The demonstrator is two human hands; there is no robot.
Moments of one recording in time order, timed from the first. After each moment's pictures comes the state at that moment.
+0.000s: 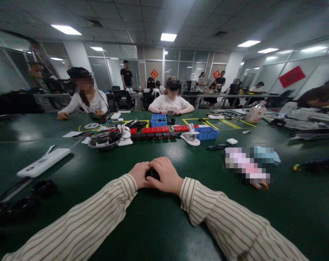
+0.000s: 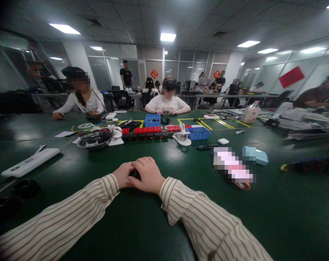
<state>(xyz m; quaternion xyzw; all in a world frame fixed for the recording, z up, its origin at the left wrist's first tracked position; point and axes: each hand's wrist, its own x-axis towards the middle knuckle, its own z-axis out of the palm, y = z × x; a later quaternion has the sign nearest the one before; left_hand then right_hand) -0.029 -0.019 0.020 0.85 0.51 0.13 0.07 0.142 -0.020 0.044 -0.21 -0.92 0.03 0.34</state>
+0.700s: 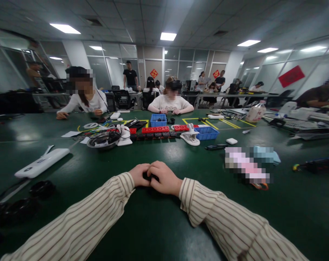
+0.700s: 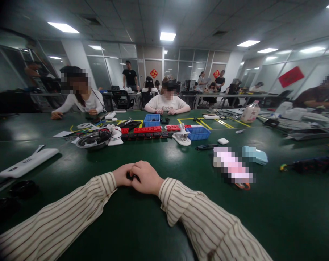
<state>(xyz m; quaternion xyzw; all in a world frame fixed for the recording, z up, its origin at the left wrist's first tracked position) -0.038 -0.005 0.005 0.86 0.44 0.20 0.18 0.138 -0.019 0.038 -0.18 -0.93 0.08 0.31</state>
